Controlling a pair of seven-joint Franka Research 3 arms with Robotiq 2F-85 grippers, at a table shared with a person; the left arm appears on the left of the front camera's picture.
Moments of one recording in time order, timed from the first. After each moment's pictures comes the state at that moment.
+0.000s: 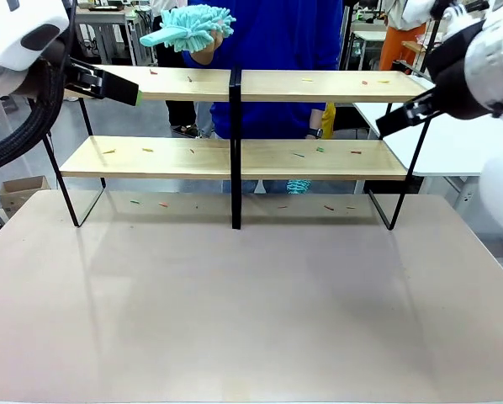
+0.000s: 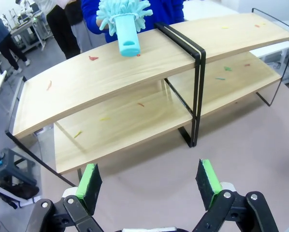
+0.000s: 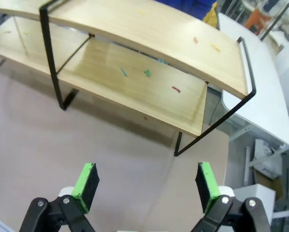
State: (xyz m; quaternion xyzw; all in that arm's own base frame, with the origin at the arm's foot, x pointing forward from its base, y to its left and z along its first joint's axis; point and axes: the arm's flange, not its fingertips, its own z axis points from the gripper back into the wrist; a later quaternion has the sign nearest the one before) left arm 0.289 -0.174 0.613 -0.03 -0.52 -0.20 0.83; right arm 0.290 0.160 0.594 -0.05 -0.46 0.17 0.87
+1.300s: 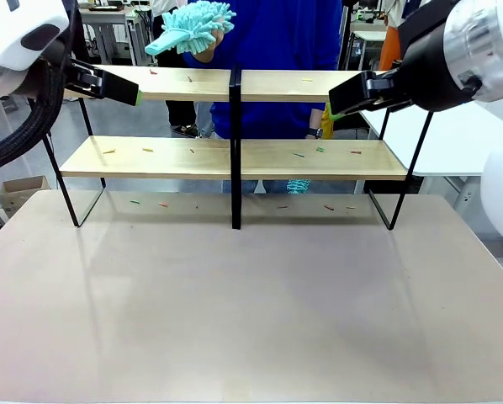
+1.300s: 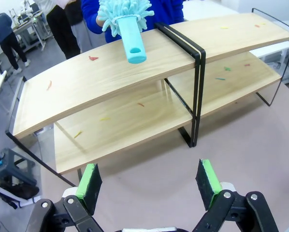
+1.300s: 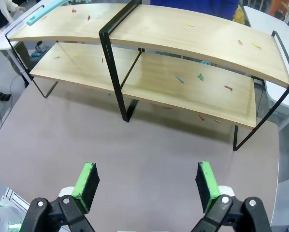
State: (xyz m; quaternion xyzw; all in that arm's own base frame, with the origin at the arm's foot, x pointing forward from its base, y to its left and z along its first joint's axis) left arm 0.289 -0.174 0.613 -0.03 -0.52 -0.20 0.83; right arm 0.244 0.213 0.618 0.08 -0.46 0.12 0.88
